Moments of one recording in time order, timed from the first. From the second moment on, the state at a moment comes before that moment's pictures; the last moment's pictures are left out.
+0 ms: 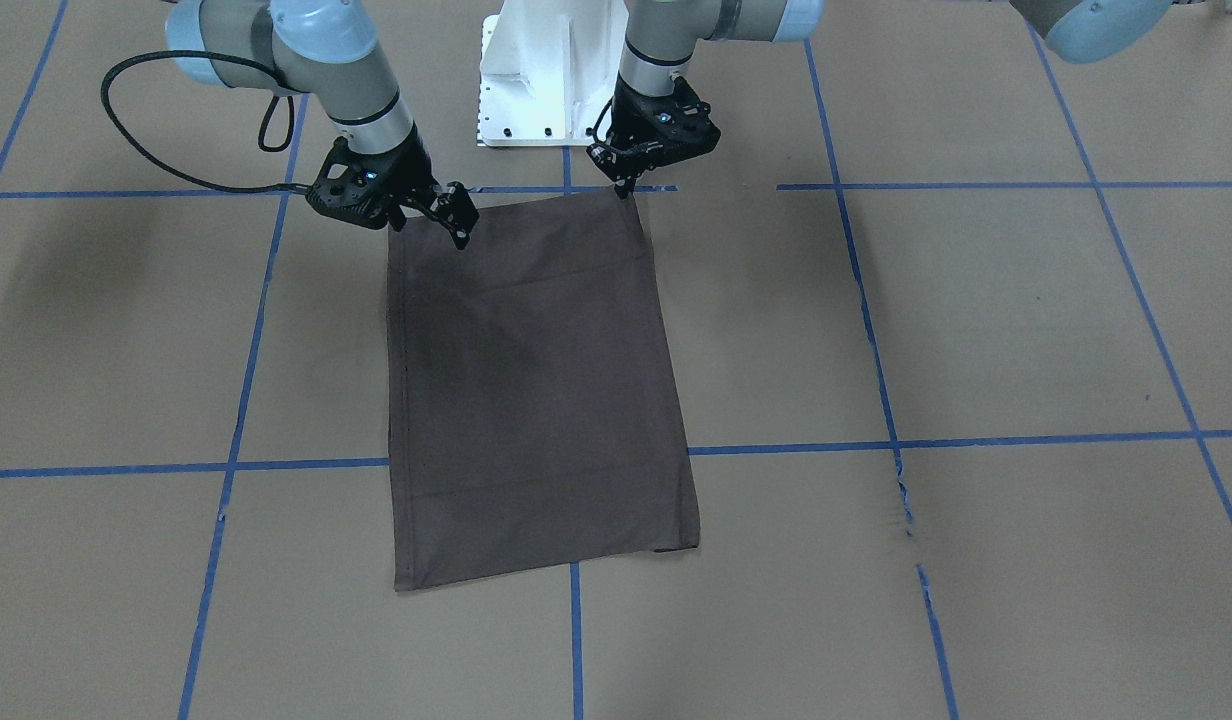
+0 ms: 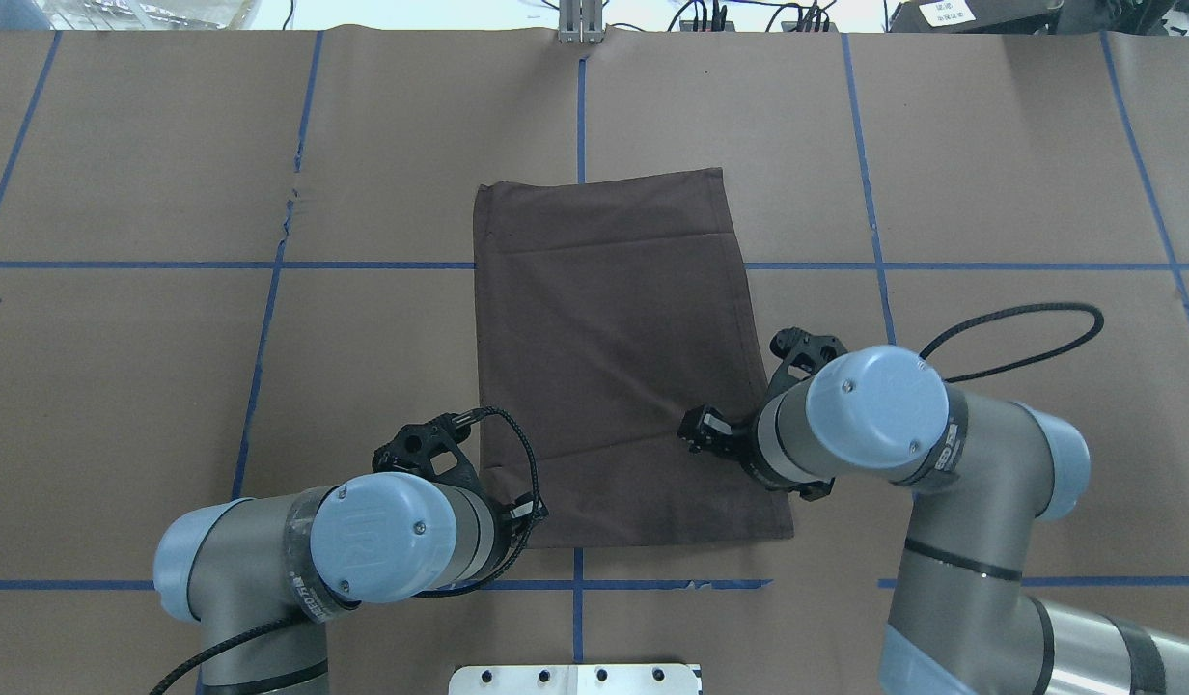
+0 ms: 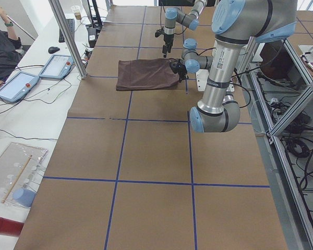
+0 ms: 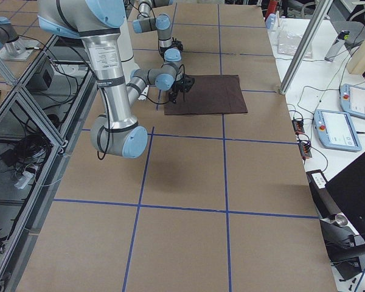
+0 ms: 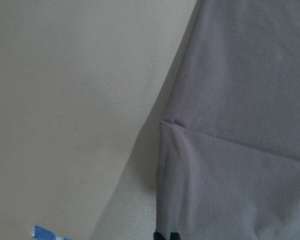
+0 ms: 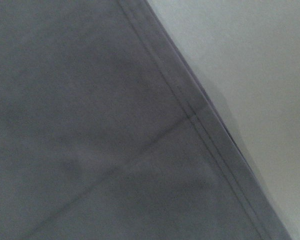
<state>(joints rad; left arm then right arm) -0.21 -2.07 -1.92 -1.65 -1.63 -1.90 0.35 -1.26 1.96 -1.41 1.76 1.82</state>
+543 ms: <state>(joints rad) -0.22 -2.07 -1.92 -1.65 -1.63 -1.90 0.27 -1.32 1.95 -1.42 1.66 1.94</state>
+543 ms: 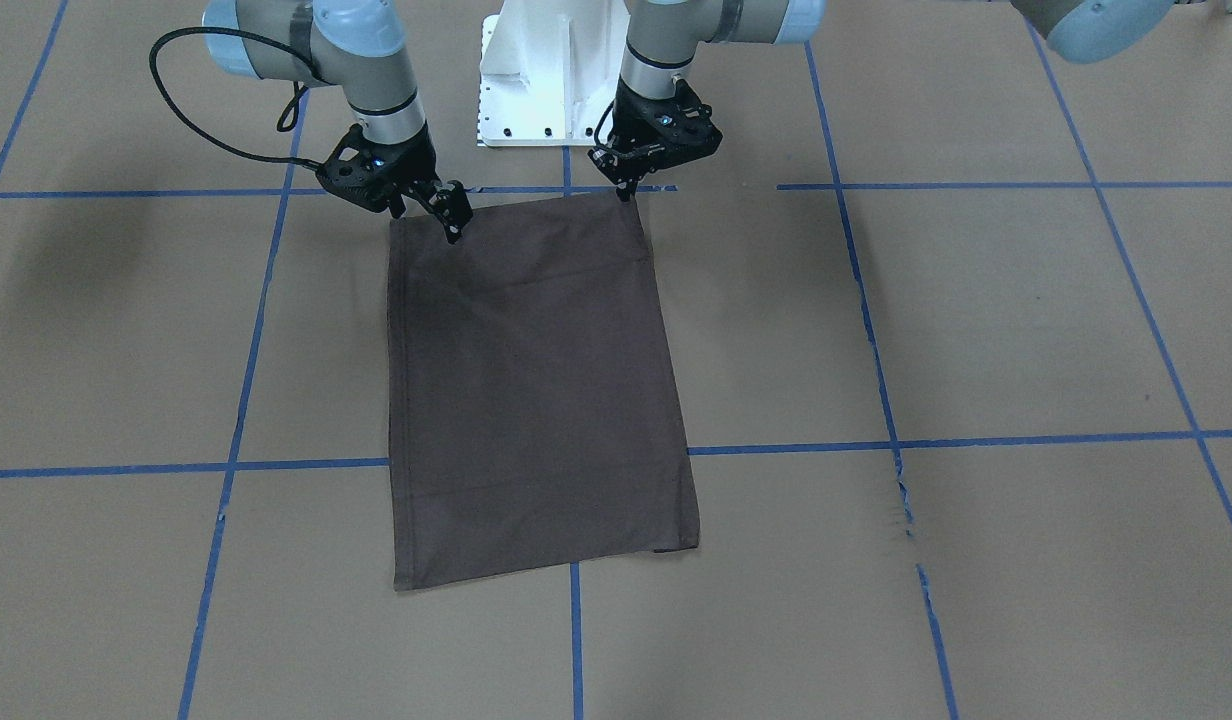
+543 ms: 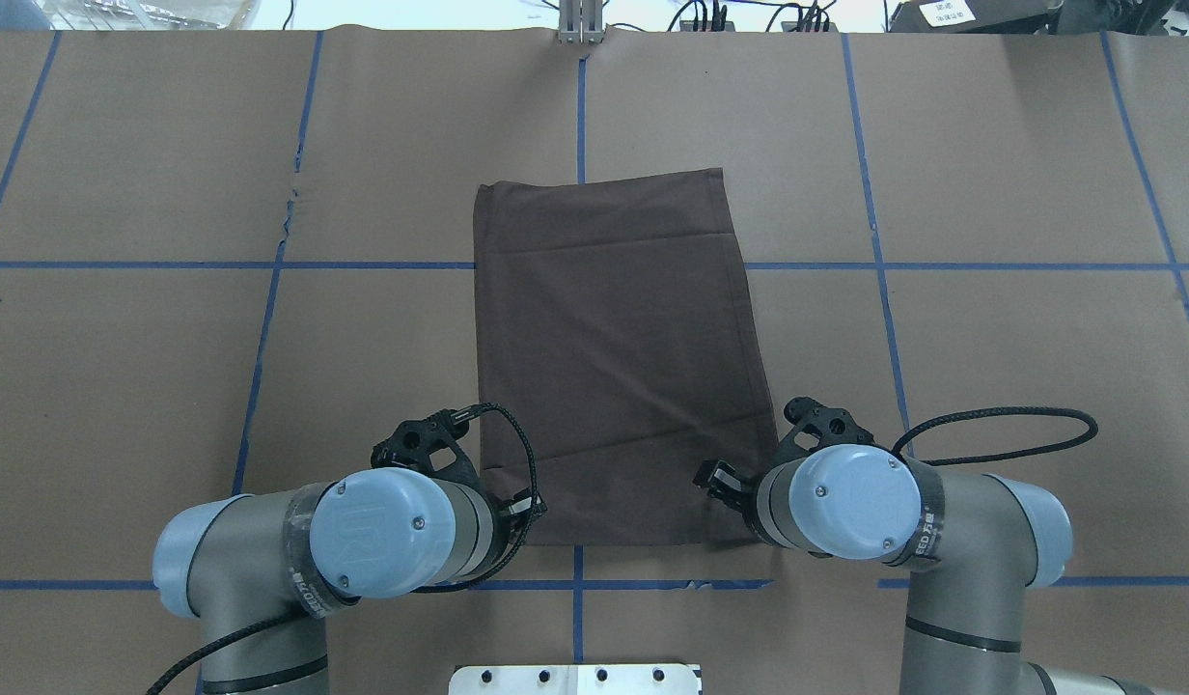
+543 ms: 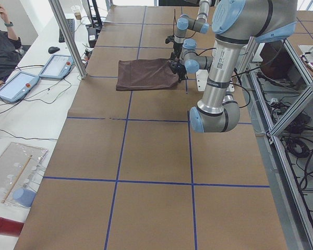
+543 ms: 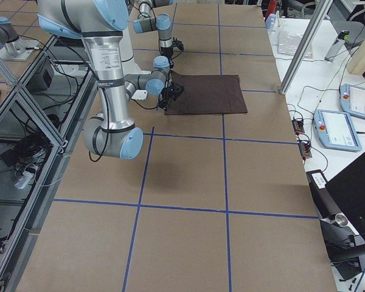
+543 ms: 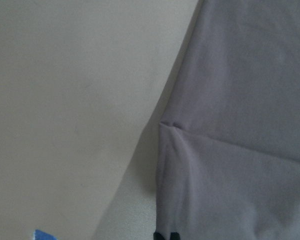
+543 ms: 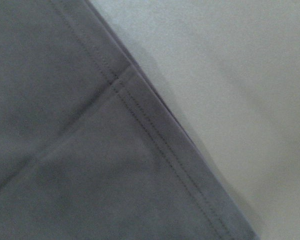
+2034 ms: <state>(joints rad) -0.23 -2.07 -1.93 -1.65 -1.63 -1.90 0.25 -1.27 1.94 -1.48 1.66 1.94</state>
